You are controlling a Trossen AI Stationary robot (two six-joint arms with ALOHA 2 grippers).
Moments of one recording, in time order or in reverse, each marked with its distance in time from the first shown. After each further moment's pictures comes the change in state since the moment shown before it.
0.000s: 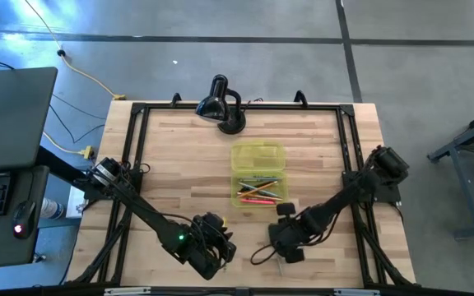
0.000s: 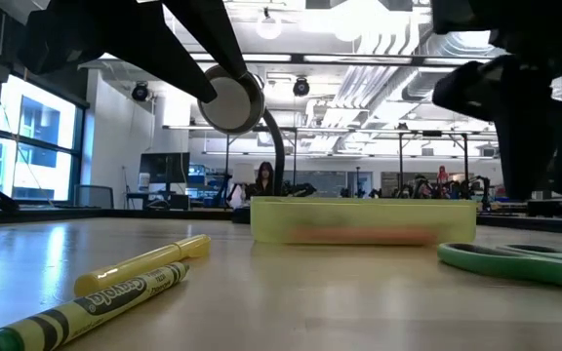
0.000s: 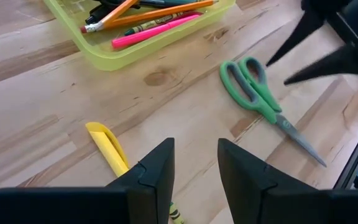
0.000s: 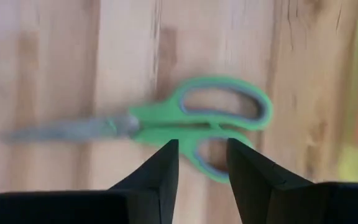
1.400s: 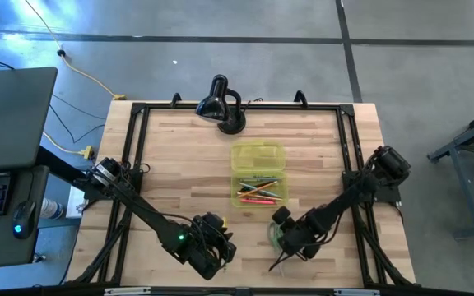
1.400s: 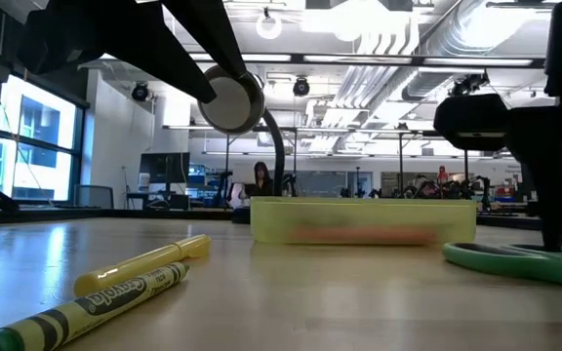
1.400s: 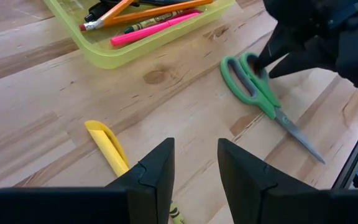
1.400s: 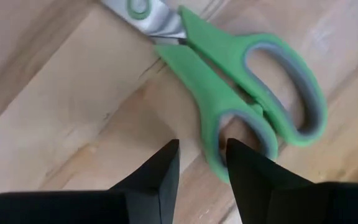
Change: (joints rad) left arm 0.000 0.000 0.000 0.002 0.007 0.000; right arm 0.033 -0.013 -0.184 0.147 -0.018 -0.609
